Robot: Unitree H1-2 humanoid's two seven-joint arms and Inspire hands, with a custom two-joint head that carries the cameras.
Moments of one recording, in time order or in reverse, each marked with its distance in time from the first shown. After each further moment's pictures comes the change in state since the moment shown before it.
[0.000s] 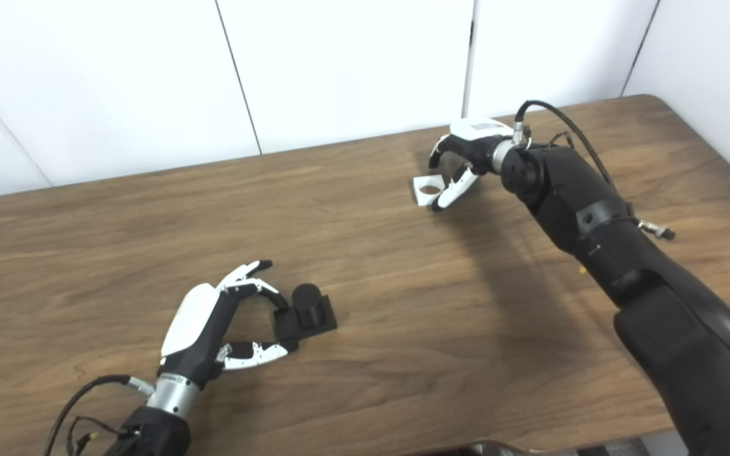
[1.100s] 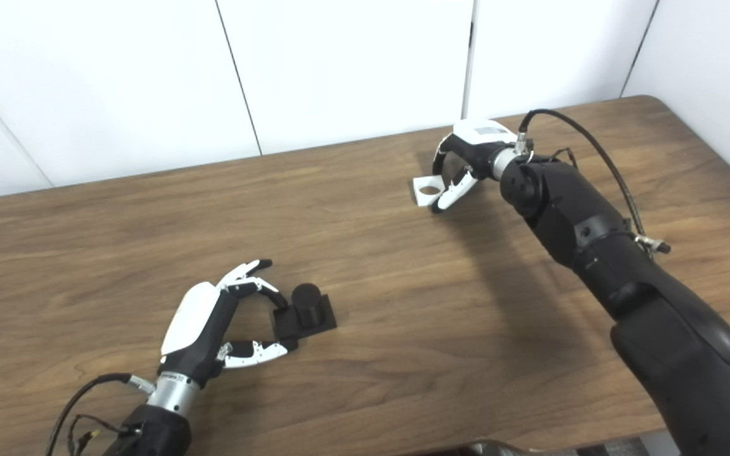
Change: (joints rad) left arm -0.001 -0.006 0.005 0.000 0.019 0.004 -0.001; right arm 0.033 0.025 -0.012 0.012 0.013 0.001 -0.124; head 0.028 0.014
